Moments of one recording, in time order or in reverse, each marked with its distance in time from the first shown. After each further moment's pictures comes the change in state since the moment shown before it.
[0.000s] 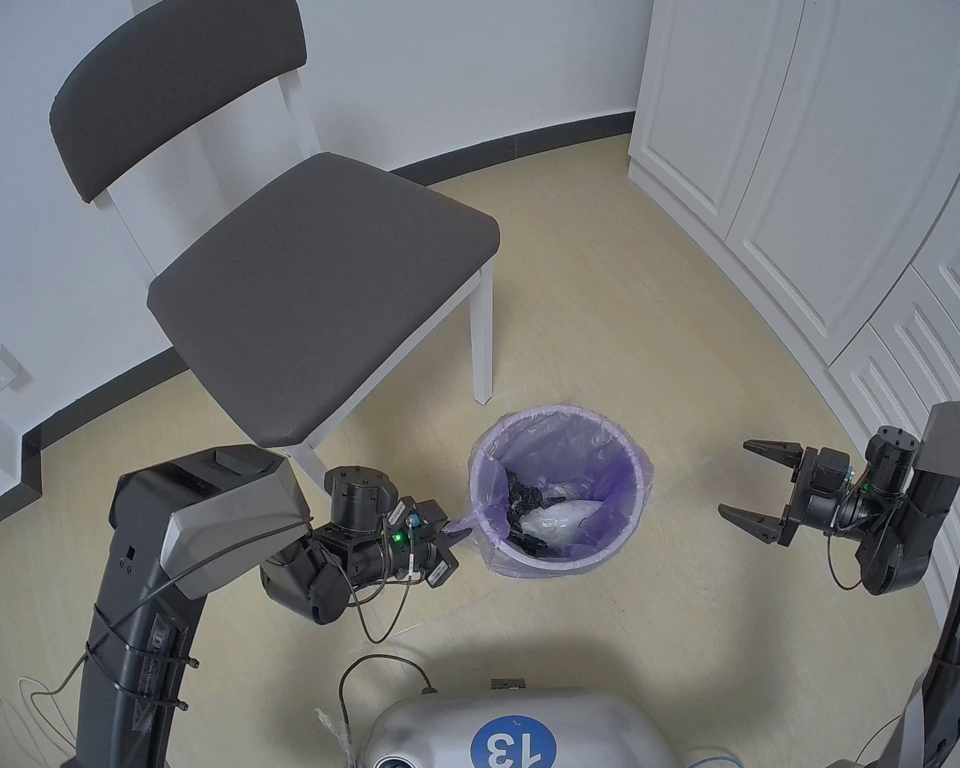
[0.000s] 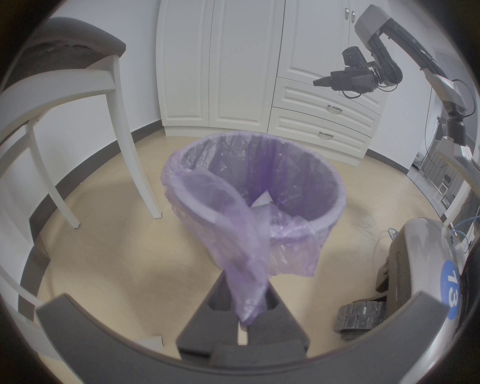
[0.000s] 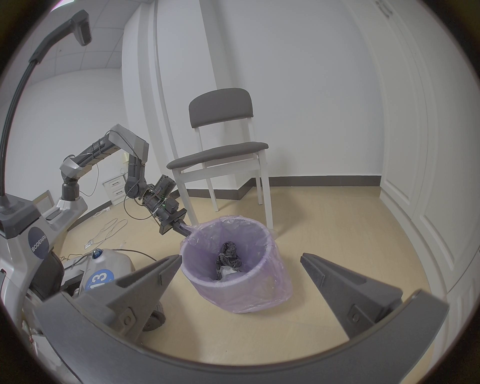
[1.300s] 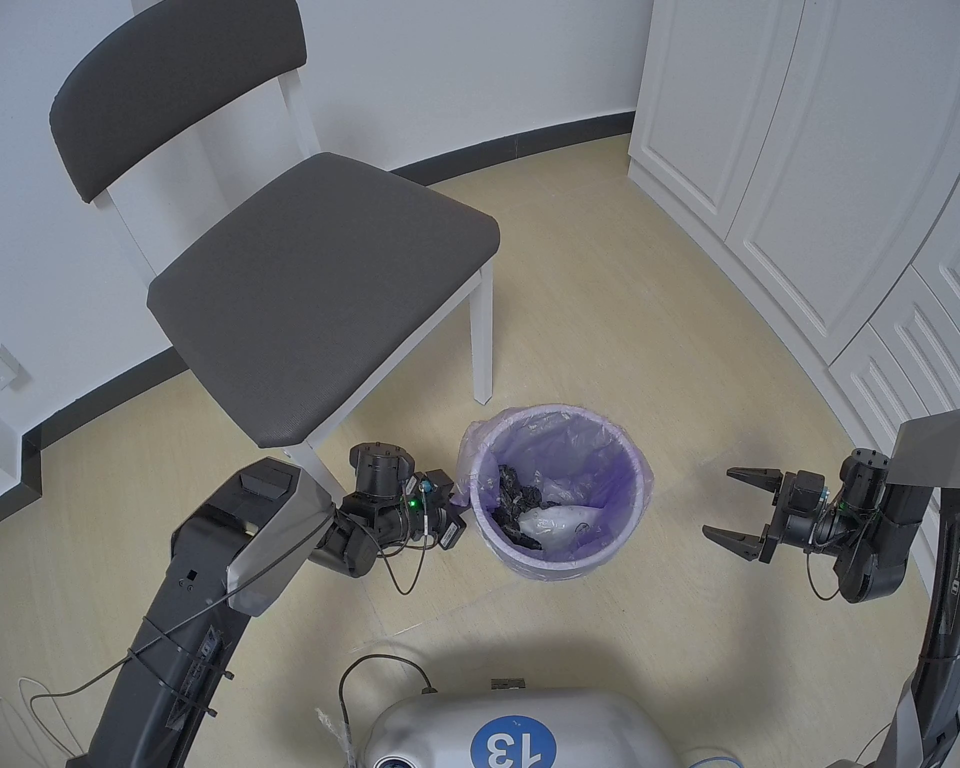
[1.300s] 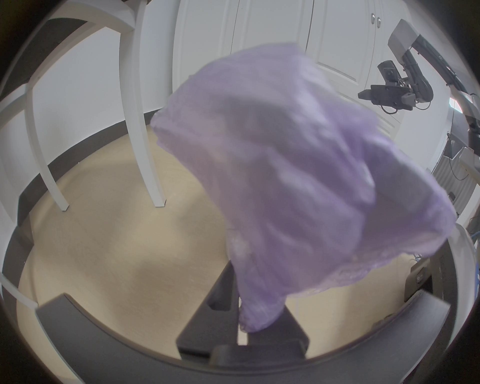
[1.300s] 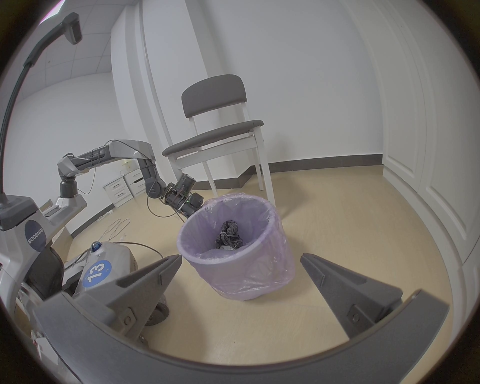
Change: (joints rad) left arm 0.053 0.280 -0.636 0.342 -0.033 -0.066; right arm 0.001 0.160 -0.073 0.000 -0.002 -0.001
